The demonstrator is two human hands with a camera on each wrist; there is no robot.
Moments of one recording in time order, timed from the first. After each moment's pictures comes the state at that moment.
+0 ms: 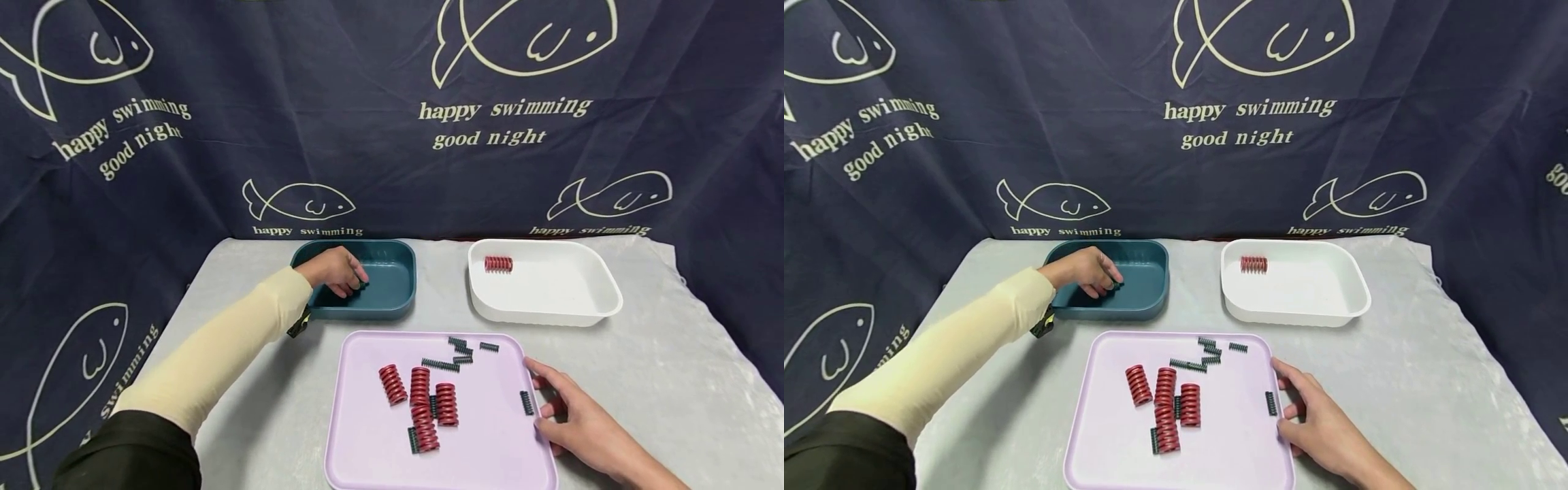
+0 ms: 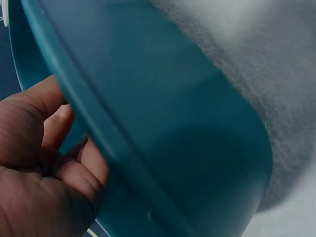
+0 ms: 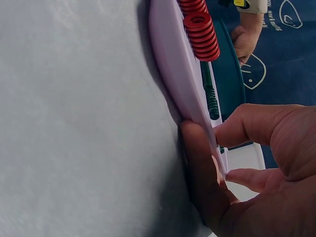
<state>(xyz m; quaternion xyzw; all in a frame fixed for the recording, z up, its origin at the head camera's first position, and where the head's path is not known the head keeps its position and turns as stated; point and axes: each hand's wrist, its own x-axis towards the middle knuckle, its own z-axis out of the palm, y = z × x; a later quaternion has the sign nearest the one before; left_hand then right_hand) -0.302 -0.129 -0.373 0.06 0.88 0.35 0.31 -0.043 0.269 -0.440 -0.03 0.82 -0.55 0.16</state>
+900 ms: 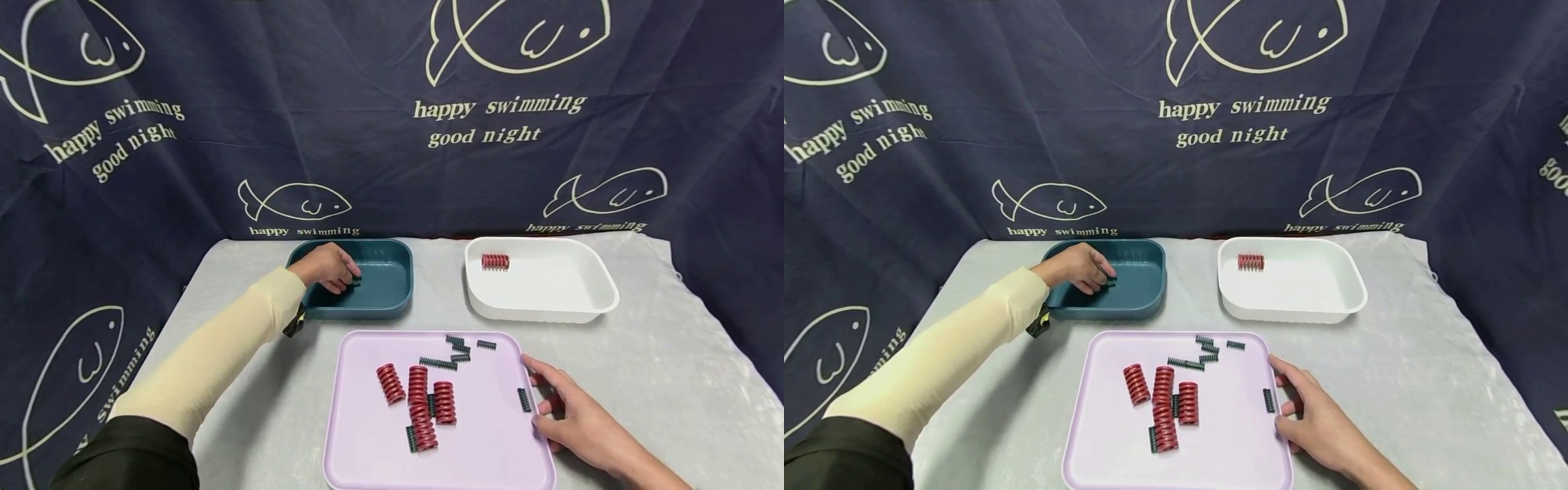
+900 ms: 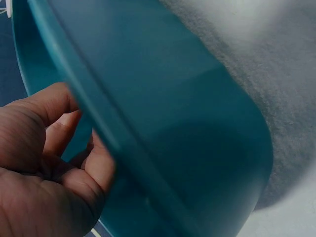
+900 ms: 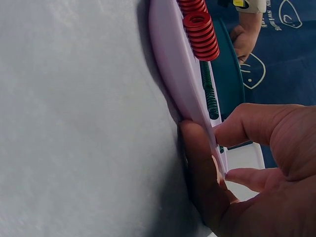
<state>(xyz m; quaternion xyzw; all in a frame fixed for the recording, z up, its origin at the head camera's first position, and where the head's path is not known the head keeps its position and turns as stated) -0.306 -0.132 -0.369 0.01 0.88 0.37 0.30 -0.041 0.268 -0.439 -0.03 0.82 -0.55 0.16</state>
